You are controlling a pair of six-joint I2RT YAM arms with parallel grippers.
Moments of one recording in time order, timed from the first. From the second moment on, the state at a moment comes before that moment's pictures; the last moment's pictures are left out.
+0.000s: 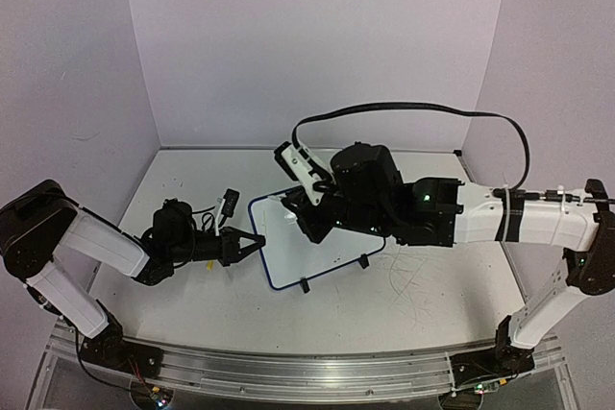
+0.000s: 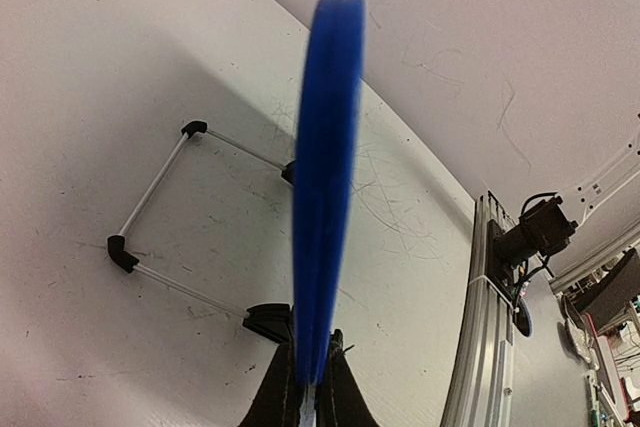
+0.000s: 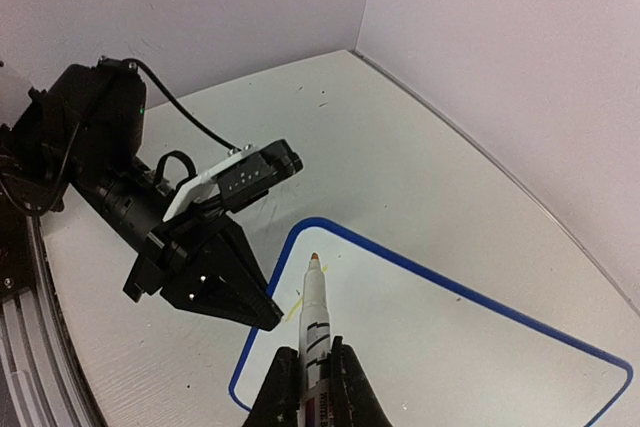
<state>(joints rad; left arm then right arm) -0.68 1.53 0.41 0.86 0.53 -0.49 1.18 1.58 1.32 -0.17 0.27 -0.02</state>
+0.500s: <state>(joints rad) -0.69 1.53 0.41 0.86 0.52 -0.48 1.17 1.66 1.31 -0.16 0.26 -0.04</state>
